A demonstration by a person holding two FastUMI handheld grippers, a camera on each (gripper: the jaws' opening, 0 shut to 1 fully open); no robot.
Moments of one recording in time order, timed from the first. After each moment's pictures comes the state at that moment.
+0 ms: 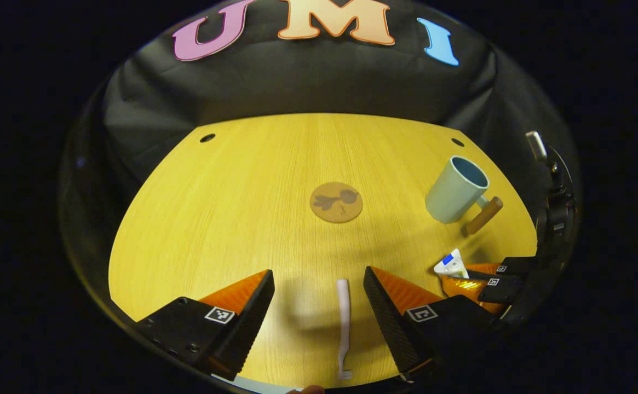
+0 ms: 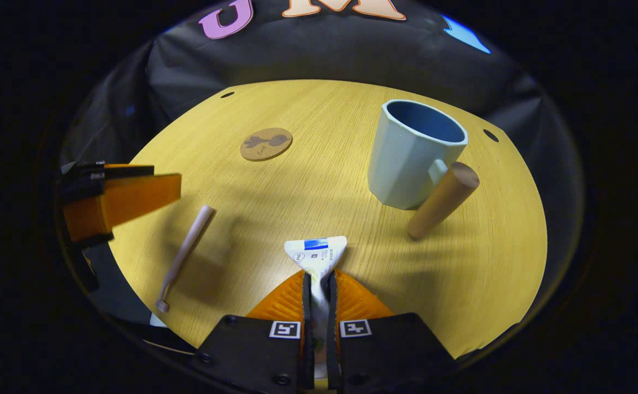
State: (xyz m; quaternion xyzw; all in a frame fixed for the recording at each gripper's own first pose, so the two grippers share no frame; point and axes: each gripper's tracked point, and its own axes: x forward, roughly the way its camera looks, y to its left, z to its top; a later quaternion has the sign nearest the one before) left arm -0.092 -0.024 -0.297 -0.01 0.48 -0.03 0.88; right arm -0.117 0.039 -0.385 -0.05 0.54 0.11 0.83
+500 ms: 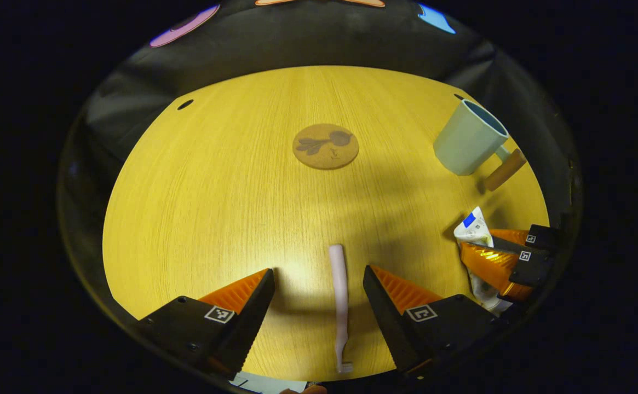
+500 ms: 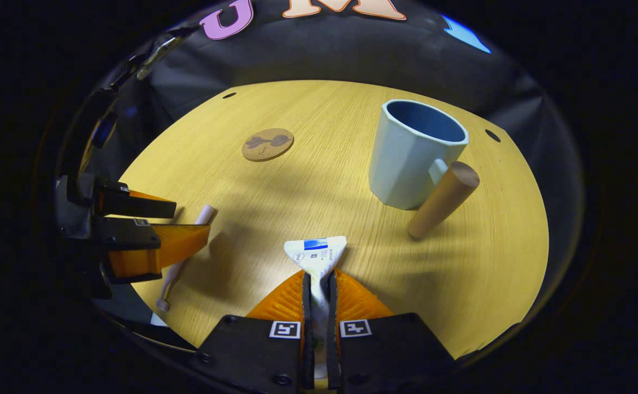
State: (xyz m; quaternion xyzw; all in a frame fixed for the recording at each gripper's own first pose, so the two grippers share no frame) left arm -0.118 -0.034 -0.346 0.02 0.58 -0.04 0.81; right arm -0.117 0.039 -0.385 -0.04 0.54 0.12 0.83
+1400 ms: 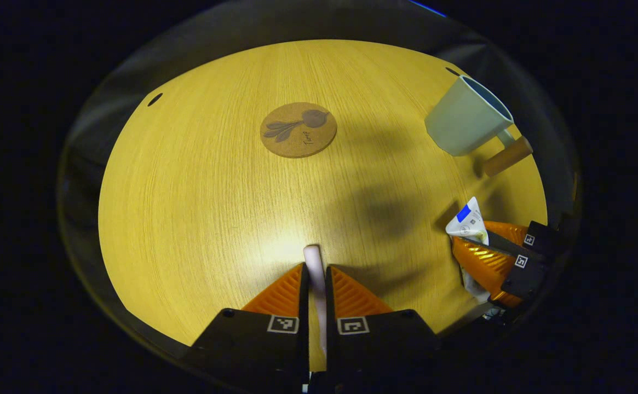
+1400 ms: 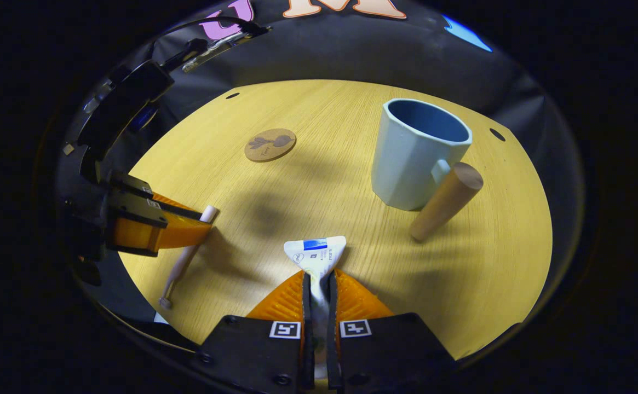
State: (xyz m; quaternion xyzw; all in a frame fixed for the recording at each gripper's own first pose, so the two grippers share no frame) left arm -0.117 -0.054 -0.348 0.03 0.64 -0.08 0.76; right arm -0.115 0.039 -0.385 -0.04 0.54 0.13 0.83
